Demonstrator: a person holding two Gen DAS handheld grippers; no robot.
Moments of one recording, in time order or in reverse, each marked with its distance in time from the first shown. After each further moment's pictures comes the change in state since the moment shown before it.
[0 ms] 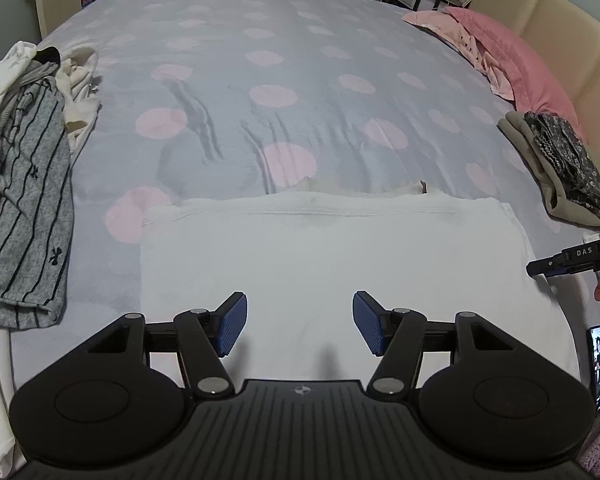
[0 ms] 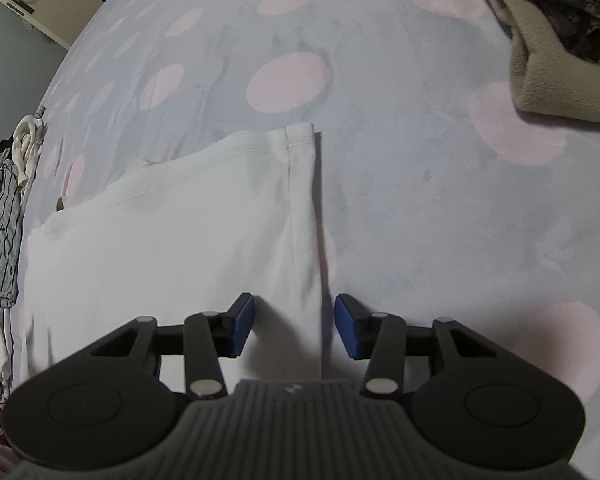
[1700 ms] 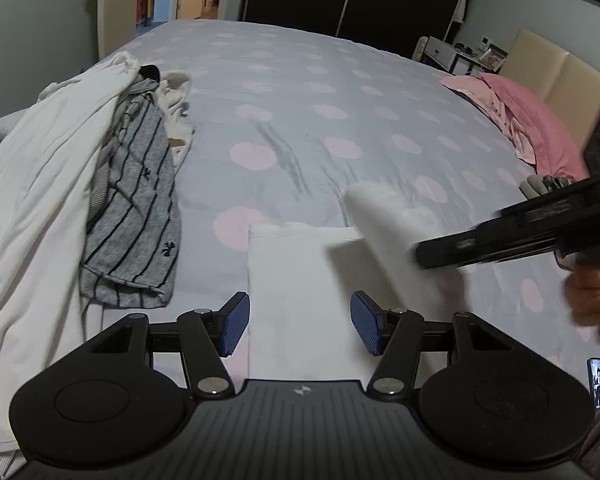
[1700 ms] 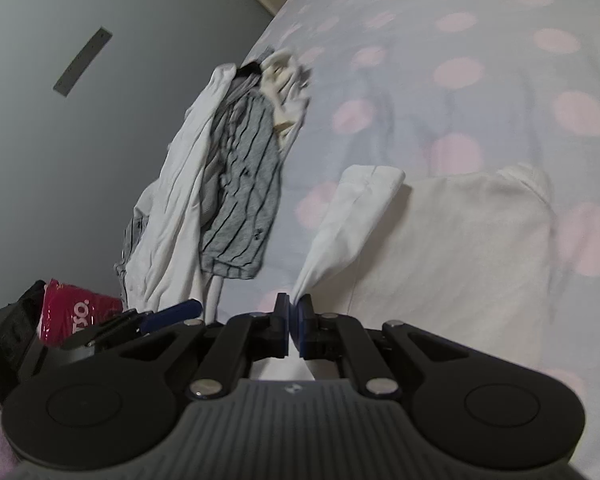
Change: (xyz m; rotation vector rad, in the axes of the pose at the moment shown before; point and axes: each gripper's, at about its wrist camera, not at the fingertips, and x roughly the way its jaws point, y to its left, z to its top) left arm -0.082 0.072 -0.031 -0.115 -0.159 0.055; right arm 0.017 0.326 -0.027 -0.300 0.044 0.399
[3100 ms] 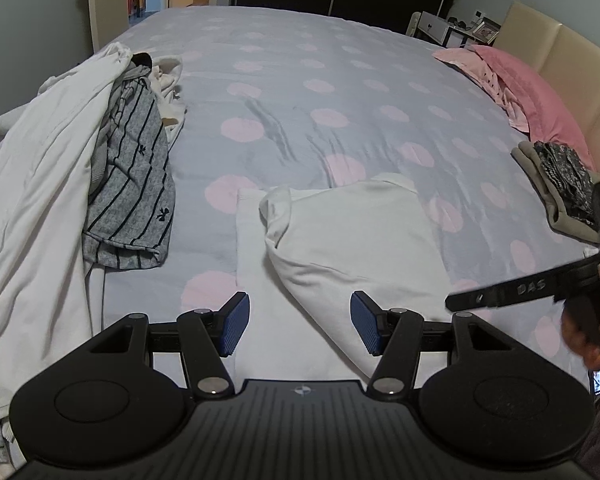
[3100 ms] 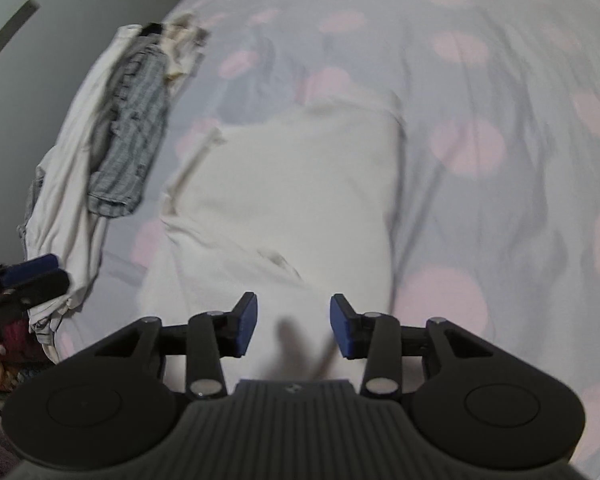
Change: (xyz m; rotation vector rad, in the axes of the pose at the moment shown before) left arm -0.023 -0.027 -0.025 0.051 0.066 0.016; right arm -0.028 -0.070 -0.086 0.049 0.039 -0.282
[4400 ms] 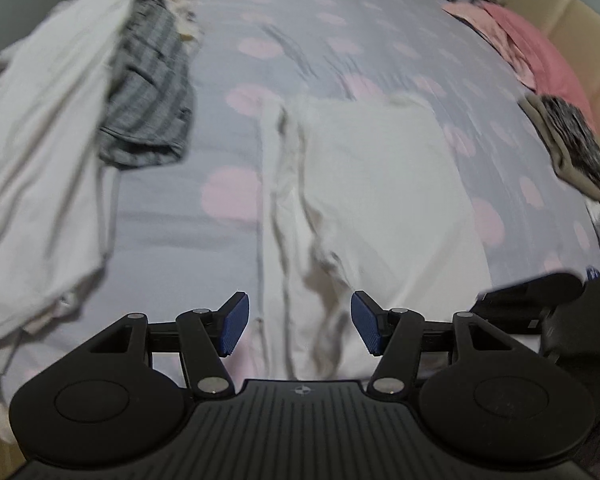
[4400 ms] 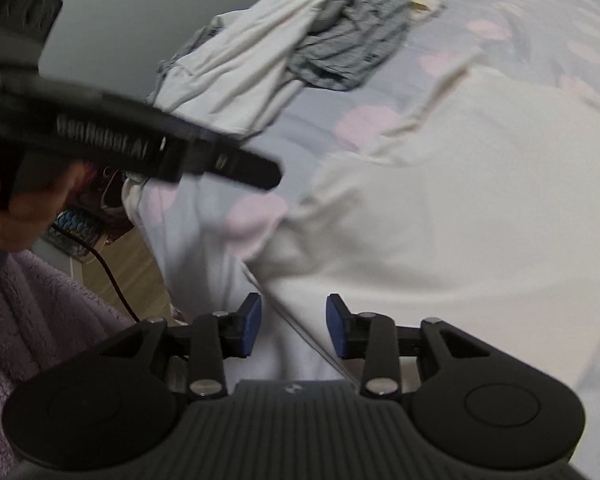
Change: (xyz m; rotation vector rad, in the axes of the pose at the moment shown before) left arm 0.008 0.032 -0.060 -0.012 0.167 -0.044; right arm 0.027 0.121 -0.095 -0.538 0.067 0.227
